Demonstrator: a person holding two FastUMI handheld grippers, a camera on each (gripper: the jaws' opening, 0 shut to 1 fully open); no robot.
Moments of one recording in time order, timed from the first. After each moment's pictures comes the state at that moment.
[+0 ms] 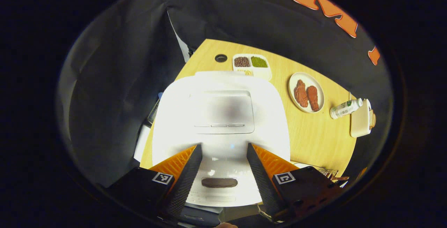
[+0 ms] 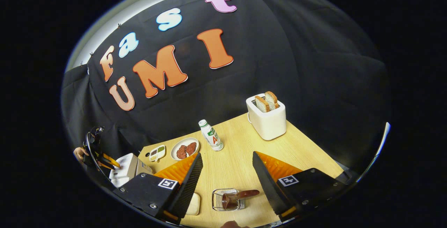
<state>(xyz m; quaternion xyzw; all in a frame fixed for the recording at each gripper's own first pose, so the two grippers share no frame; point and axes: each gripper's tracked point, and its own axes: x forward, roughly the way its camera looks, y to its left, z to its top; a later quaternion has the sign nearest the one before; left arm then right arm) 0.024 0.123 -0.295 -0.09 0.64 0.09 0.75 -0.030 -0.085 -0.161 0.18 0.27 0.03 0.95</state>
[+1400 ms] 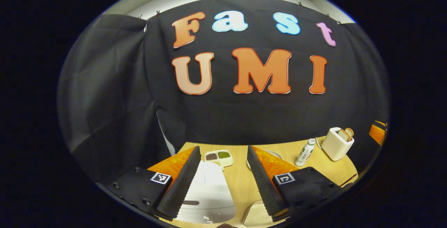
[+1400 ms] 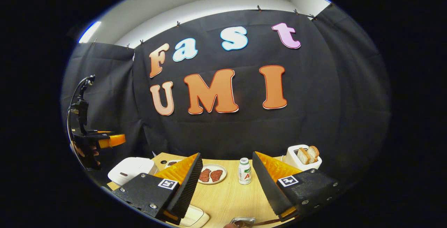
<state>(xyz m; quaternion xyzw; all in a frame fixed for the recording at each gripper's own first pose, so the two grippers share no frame) 0.055 0.017 -0.064 0.01 0.16 0.01 0.99 0.020 0.032 -0.048 0.07 0.11 0.17 0.98</state>
